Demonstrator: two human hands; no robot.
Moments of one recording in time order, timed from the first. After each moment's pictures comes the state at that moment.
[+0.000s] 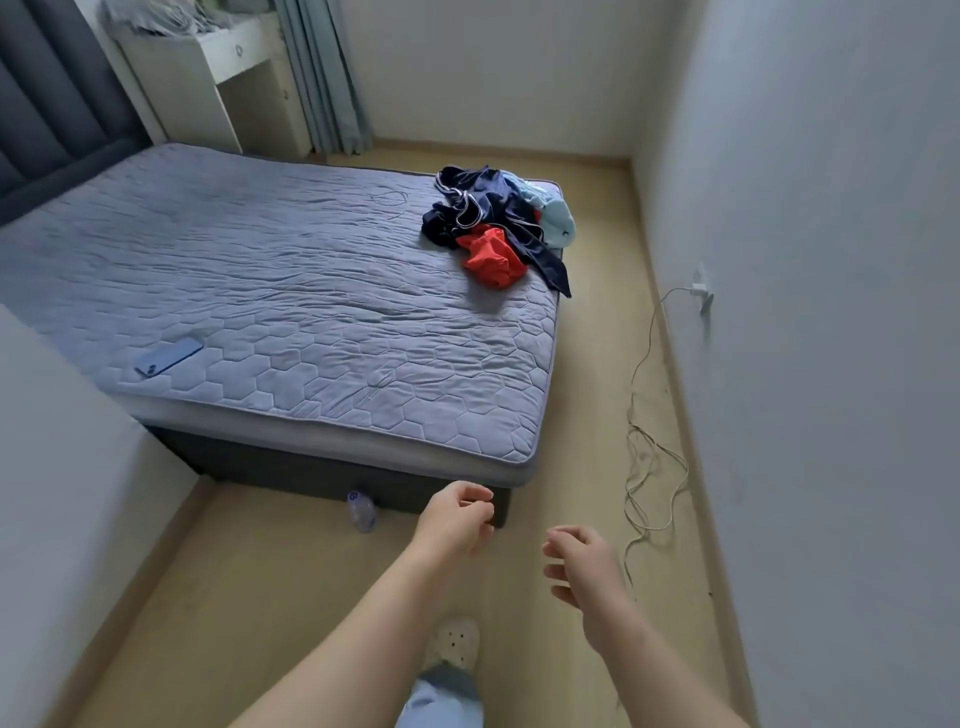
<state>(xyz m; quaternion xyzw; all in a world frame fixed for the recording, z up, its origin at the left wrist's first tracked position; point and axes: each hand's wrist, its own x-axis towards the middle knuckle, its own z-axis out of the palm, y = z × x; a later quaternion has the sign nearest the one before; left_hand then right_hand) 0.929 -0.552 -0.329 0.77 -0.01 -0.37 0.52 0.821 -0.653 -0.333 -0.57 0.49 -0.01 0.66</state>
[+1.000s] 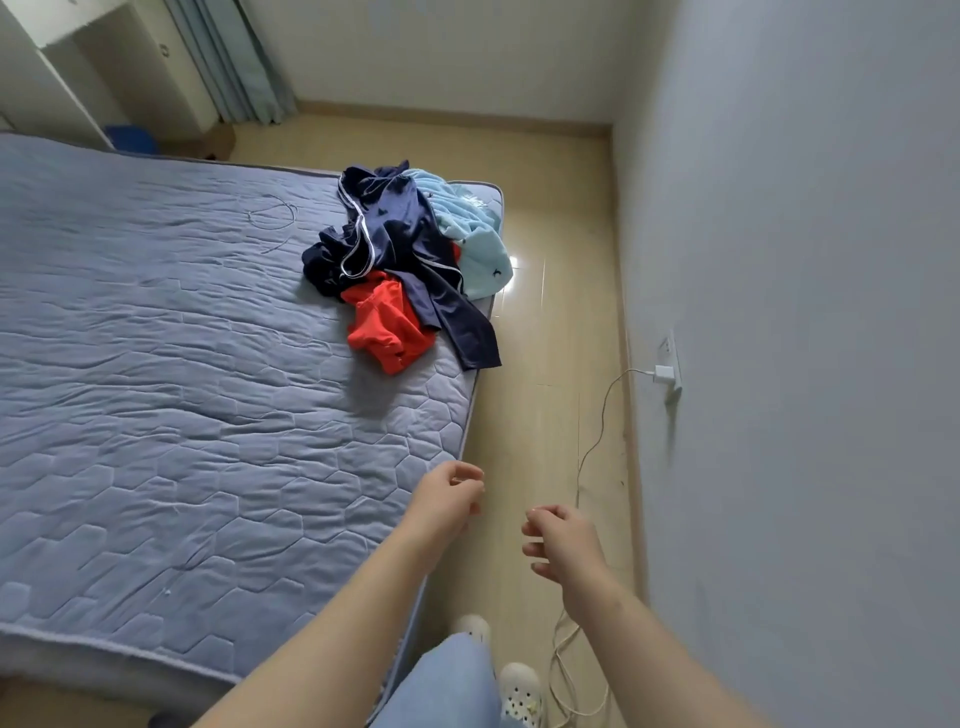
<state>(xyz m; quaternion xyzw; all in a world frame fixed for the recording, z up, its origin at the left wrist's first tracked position) 1.224 -1.055 -0.336 0.77 0.02 -0.40 0.50 1.125 -1.149 -0.343 -0.54 0.51 0.04 0.67</state>
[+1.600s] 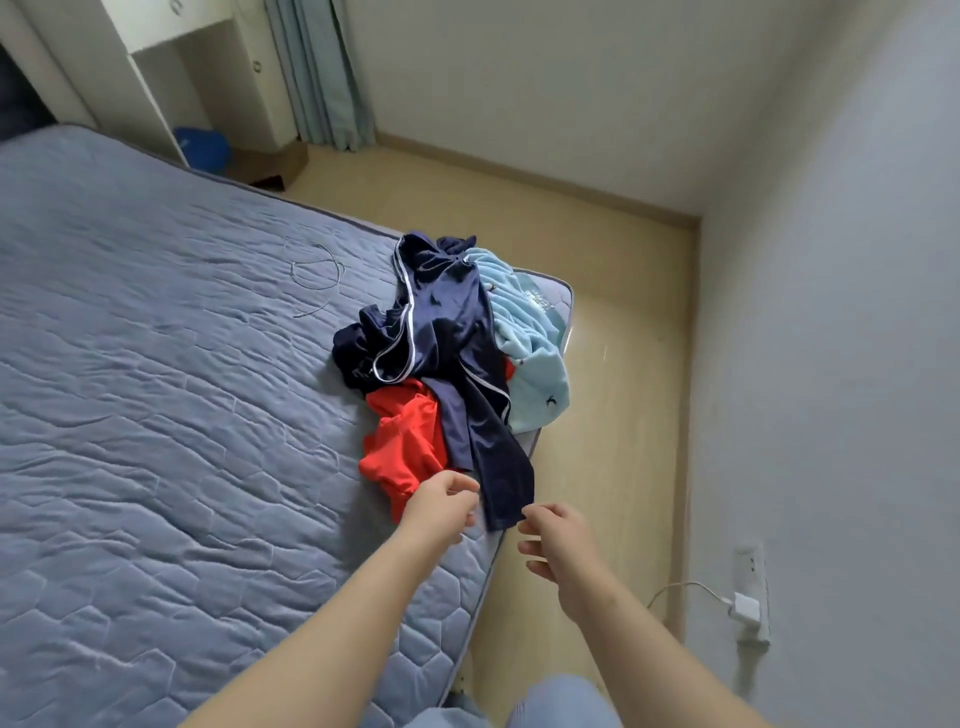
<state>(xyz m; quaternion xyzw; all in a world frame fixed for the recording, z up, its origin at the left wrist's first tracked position) 1.542 -1.178 -0.346 0.76 0.08 -0.34 0.55 1.468 -1.295 -0.329 -0.62 0.45 0.09 0.64</state>
